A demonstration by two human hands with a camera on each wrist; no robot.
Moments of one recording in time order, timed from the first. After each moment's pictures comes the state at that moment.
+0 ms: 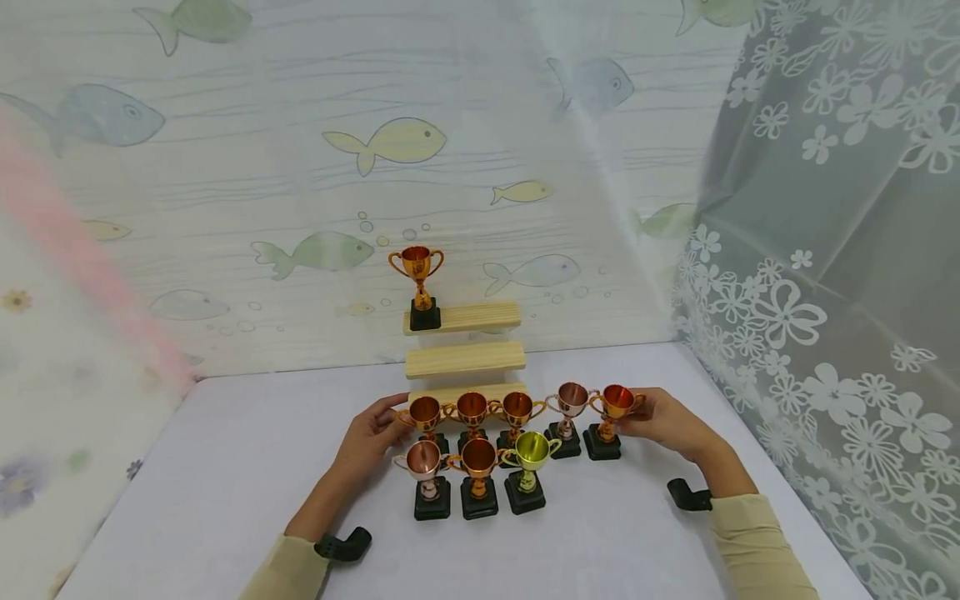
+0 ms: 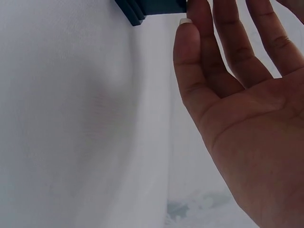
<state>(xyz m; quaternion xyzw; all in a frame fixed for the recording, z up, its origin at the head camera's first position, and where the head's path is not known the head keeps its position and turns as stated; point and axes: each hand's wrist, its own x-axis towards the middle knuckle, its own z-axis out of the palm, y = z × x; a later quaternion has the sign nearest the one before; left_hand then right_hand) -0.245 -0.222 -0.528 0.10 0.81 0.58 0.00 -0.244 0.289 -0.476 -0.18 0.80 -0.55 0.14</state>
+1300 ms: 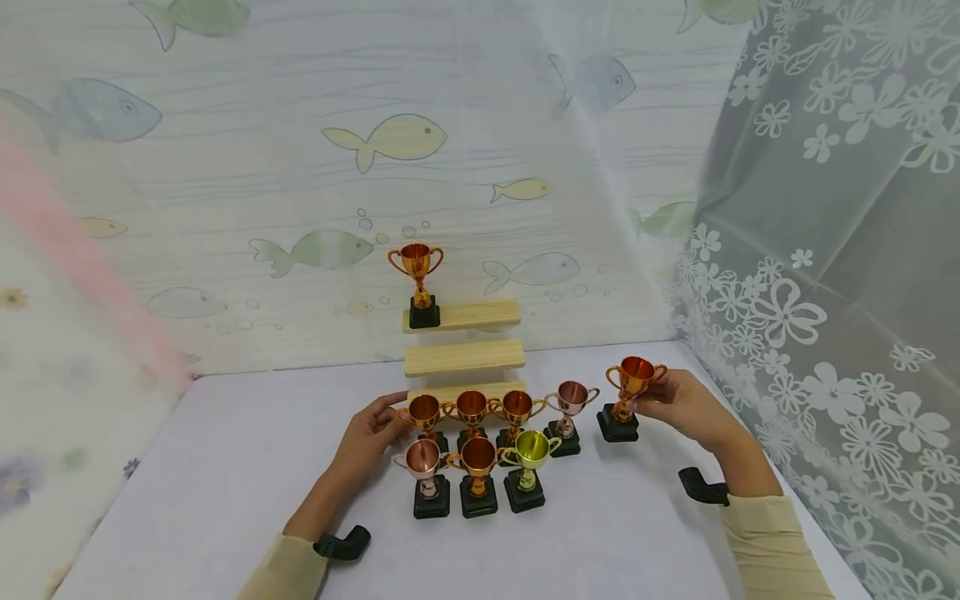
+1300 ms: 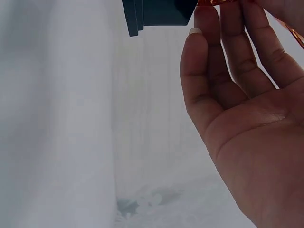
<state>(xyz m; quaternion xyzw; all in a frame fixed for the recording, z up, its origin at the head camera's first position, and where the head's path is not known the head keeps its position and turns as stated) -0.244 -0.222 -0.526 0.11 0.80 0.59 0.01 -0.232 0.296 -0.437 -0.18 0.82 -0.54 0.05</state>
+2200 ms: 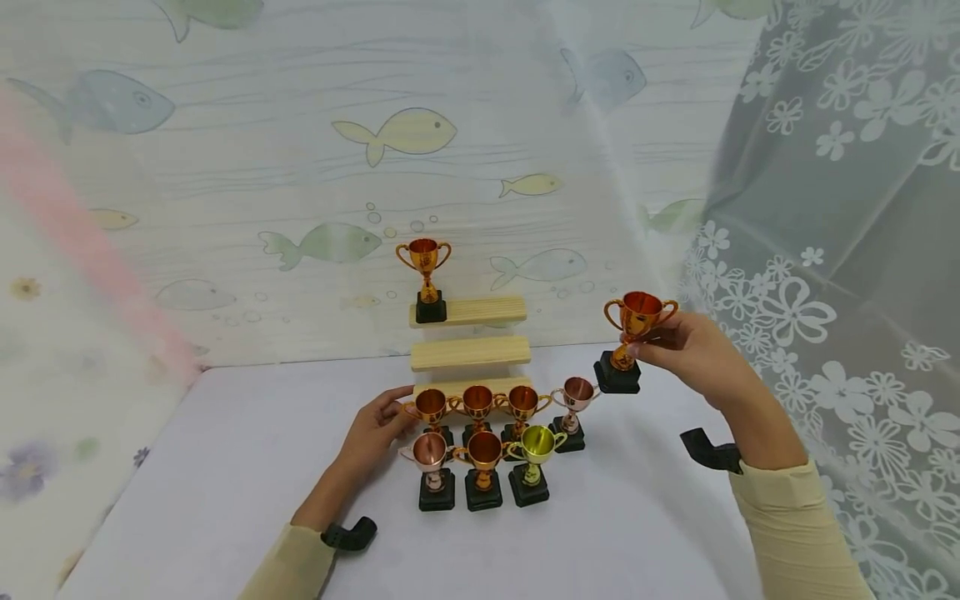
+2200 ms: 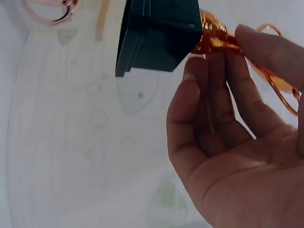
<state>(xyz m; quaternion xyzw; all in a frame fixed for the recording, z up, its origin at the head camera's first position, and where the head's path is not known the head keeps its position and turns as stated) -0.246 -0.224 -0.529 0.10 0.81 0.58 0.01 -0.224 0.254 -0.332 -0.17 0.85 -0.51 -0.01</state>
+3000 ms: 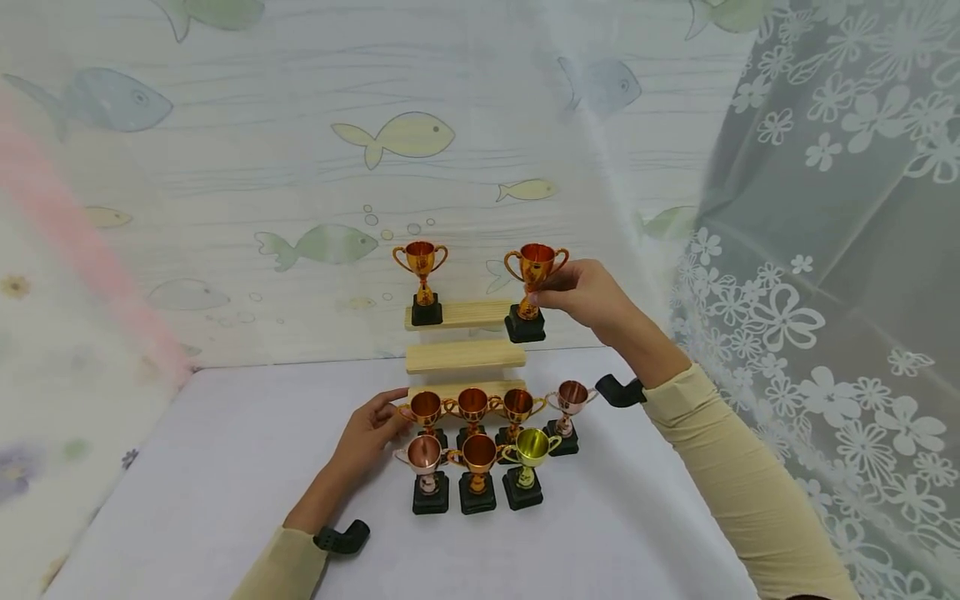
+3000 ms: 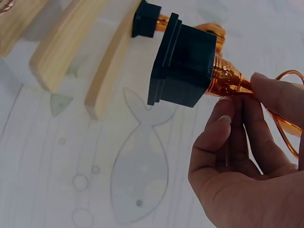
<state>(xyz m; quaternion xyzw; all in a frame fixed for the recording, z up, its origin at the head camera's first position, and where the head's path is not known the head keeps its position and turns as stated) -0.246 -0.223 -0.529 0.11 0.81 0.58 0.00 -0.295 0.149 -0.291 -0.15 0.83 -0.54 0.04</state>
